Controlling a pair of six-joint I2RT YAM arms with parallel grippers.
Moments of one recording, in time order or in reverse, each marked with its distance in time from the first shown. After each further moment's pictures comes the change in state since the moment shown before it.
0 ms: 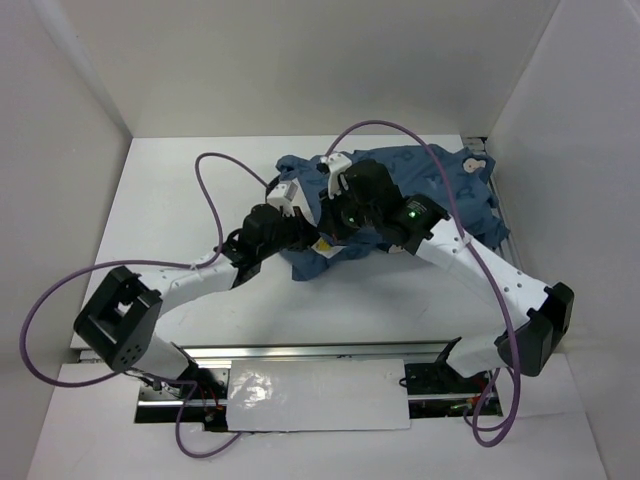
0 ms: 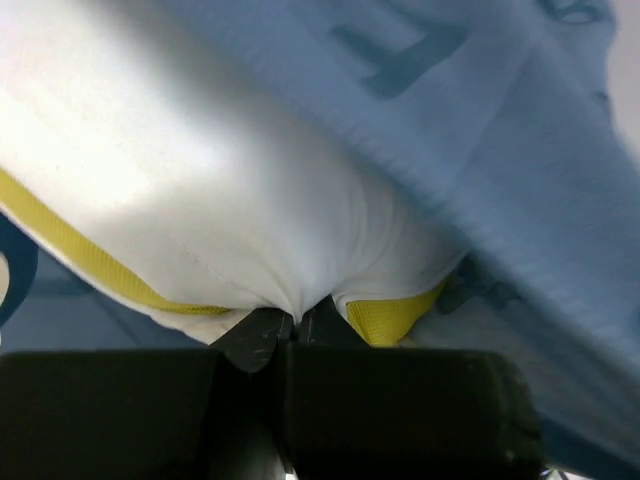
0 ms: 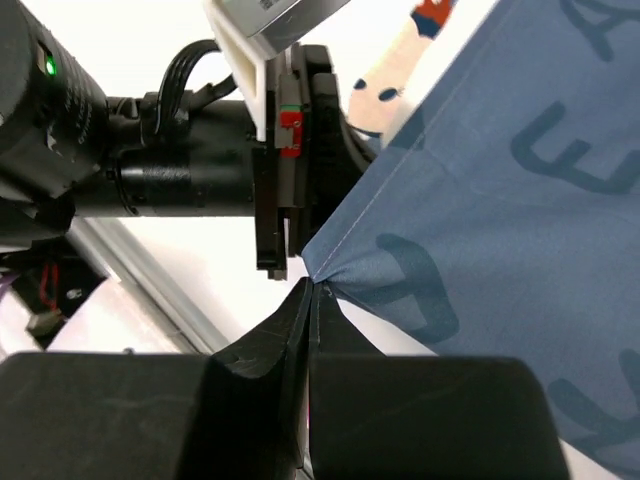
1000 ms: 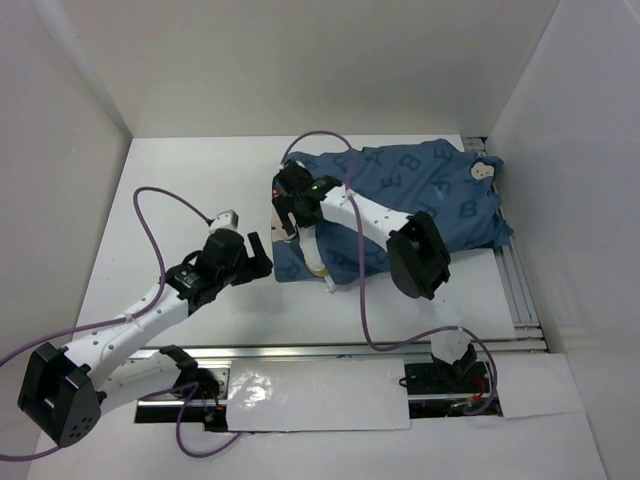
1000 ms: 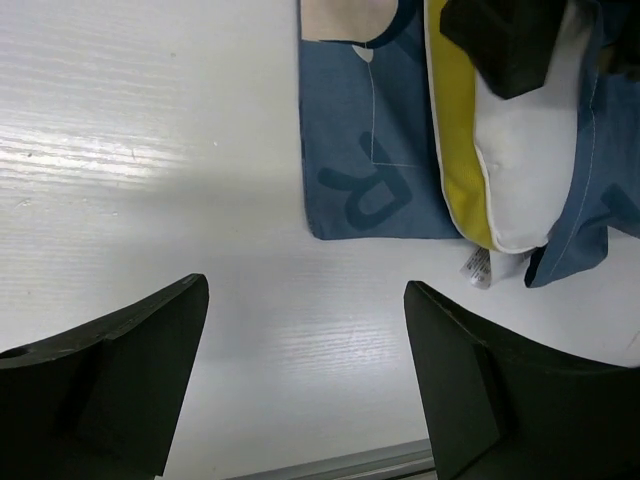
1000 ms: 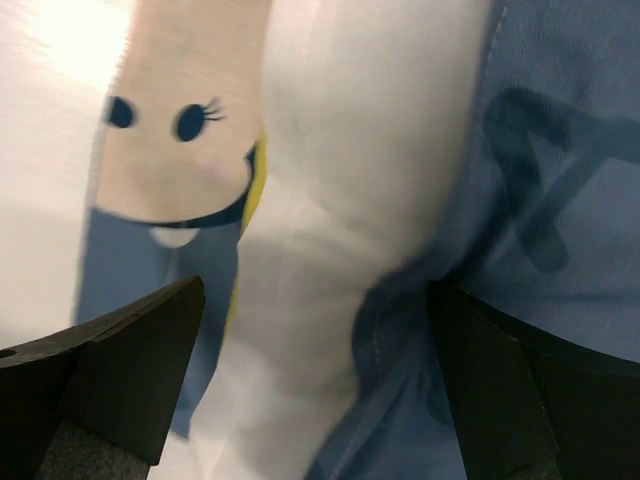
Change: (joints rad) left arm 0.073 -0.442 -0.144 -0.728 -0.317 -0.107; right arm -0.028 0.744 0.416 -0.065 0.378 0.044
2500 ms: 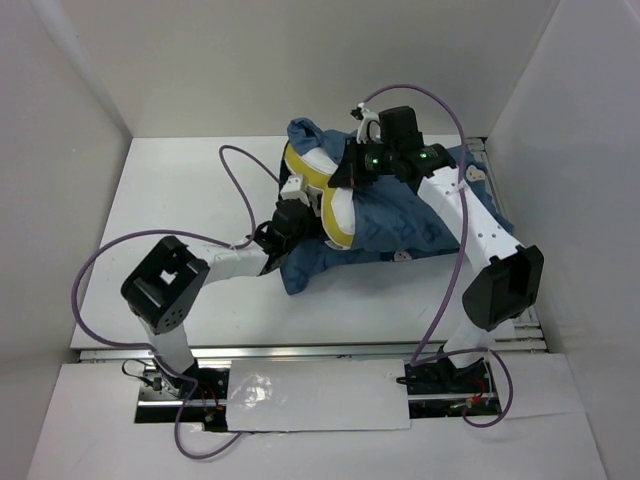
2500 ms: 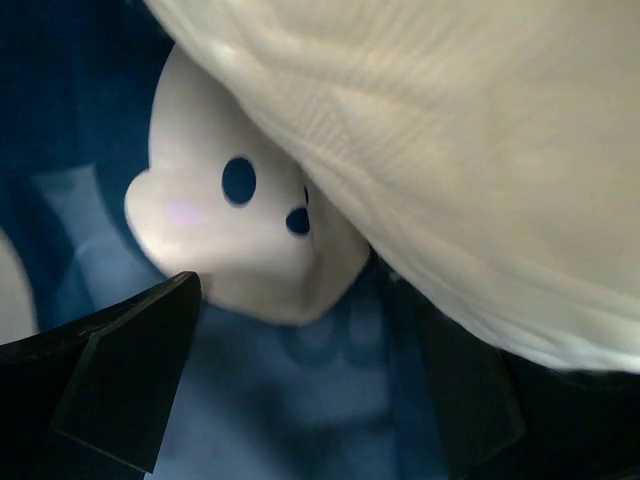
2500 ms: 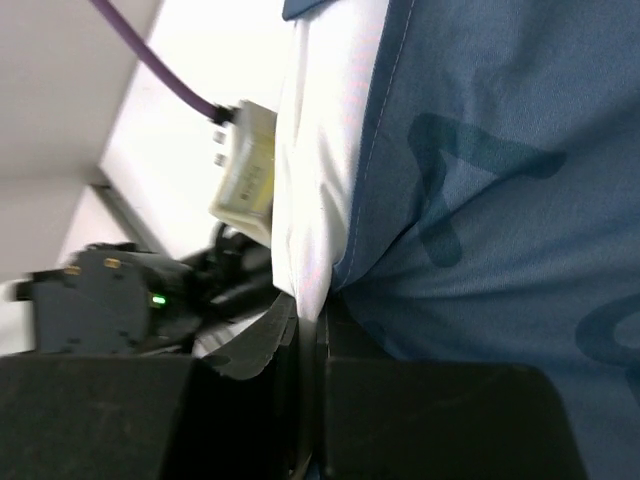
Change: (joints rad) left arm -0.101 0.731 0.314 0.779 0.015 0.108; right arm -0.332 -0.456 -0.134 0.035 -0.766 0.057
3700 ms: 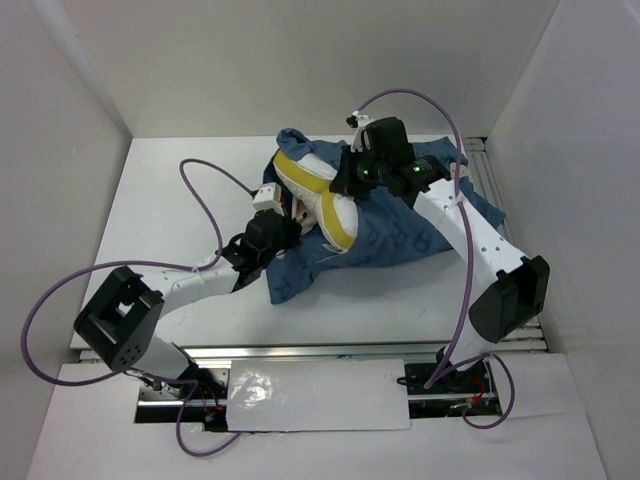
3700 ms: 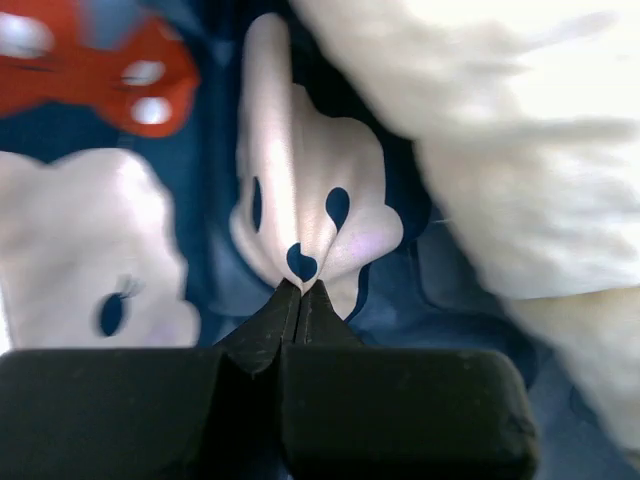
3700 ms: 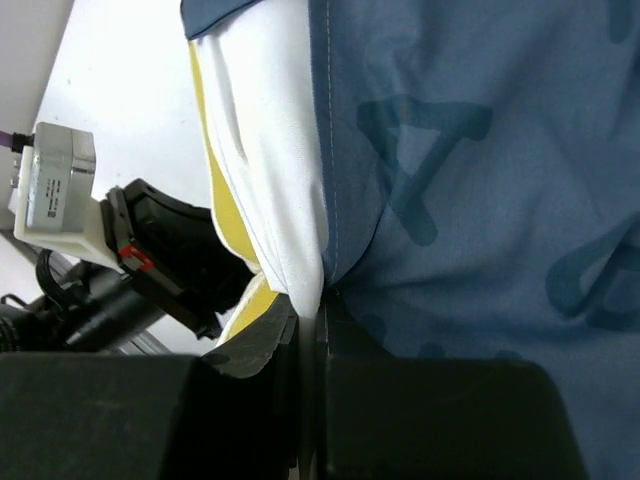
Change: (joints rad) left arm 0.012 -0.259 -0.192 -0.066 -0.107 0.000; right arm 0.064 -0.076 -0.080 0.022 0.266 0.027
